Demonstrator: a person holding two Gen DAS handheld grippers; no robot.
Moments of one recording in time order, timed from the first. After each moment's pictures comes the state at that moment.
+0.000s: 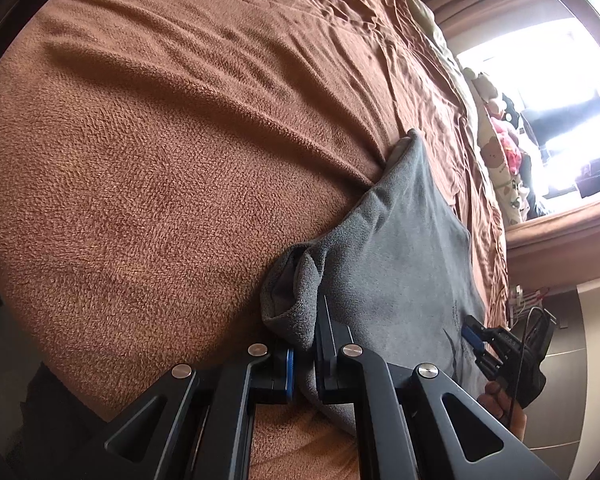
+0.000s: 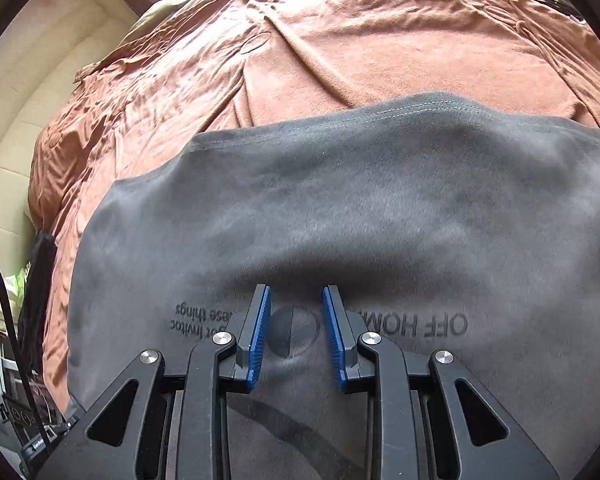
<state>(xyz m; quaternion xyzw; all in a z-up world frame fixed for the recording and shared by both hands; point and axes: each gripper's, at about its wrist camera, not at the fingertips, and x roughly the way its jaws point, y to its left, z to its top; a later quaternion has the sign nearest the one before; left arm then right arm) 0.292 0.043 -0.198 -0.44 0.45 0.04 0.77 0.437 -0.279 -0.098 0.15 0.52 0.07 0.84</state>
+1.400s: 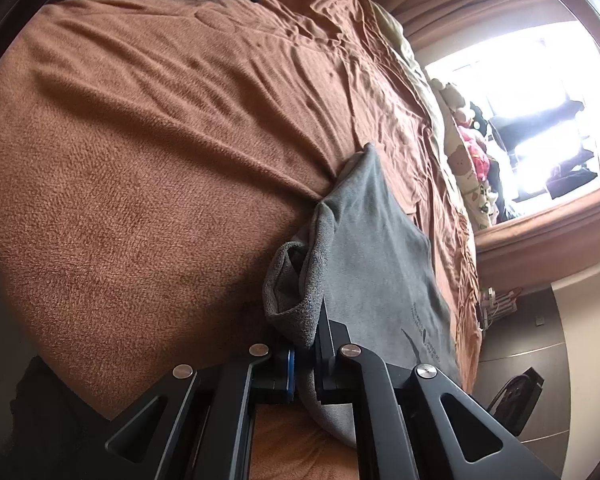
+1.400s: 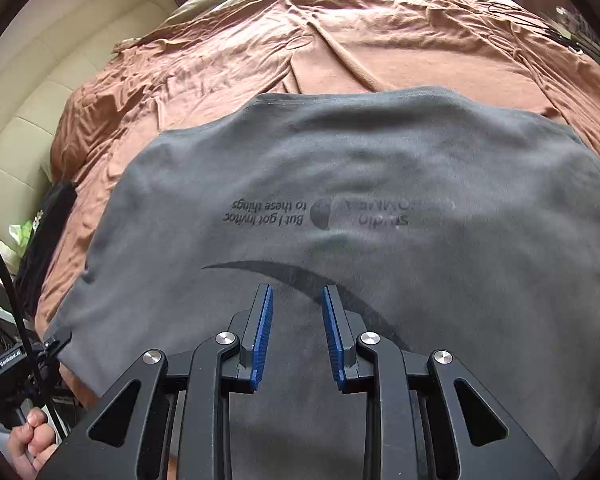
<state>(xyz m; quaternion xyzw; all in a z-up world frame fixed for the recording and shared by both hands) 0.277 0.041 -0.168 -0.45 0.40 -0.01 0.79 0.315 -0.253 -0.067 0.11 0.48 0.10 0.86</state>
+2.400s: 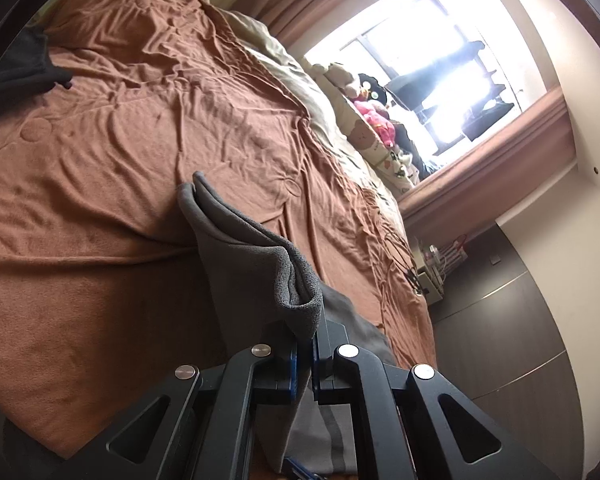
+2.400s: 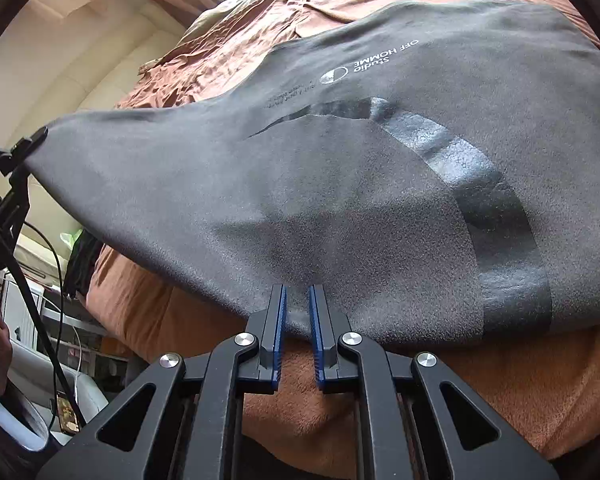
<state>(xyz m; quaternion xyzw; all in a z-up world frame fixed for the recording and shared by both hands) 0.334 -0.044 -0.034 -0.37 0.35 -0.15 0.85 0.206 -0.286 -0.108 0.22 0.47 0.14 0.85</state>
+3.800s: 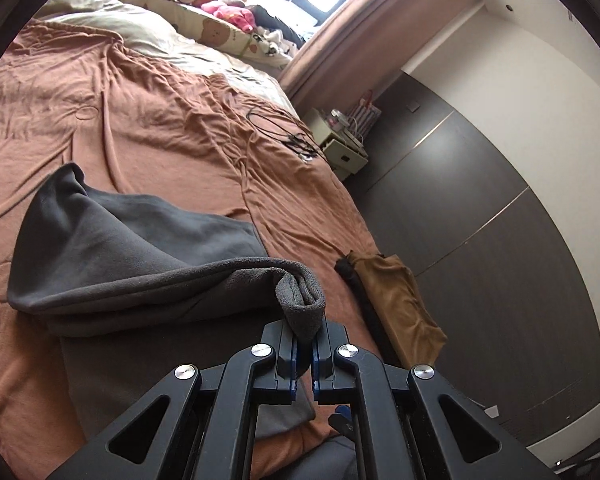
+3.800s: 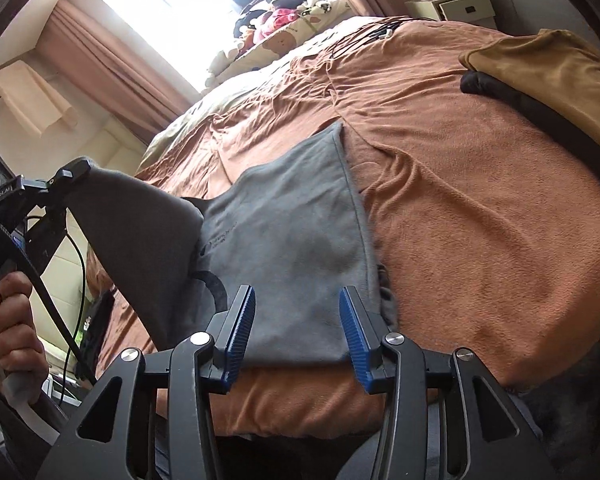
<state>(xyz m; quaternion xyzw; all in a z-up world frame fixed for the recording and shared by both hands) 0.314 -0.326 0.000 -0.19 0.42 -0.37 0.80 0.041 -0.489 -0.016 0.28 0.34 0.03 0.90</state>
